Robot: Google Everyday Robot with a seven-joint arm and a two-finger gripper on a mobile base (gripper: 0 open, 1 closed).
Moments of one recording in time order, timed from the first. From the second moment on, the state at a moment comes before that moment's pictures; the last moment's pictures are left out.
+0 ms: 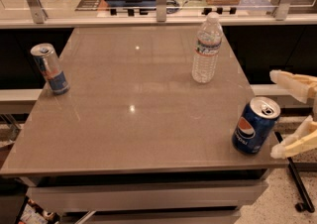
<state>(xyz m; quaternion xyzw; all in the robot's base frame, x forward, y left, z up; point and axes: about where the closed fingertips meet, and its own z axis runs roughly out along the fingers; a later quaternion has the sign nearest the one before) 0.414 -0.220 0.912 -0.50 0.65 0.28 0.49</state>
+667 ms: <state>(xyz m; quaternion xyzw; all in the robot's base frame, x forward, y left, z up) 0.417 -0.206 0.906 -0.51 0.64 0.29 0.49</state>
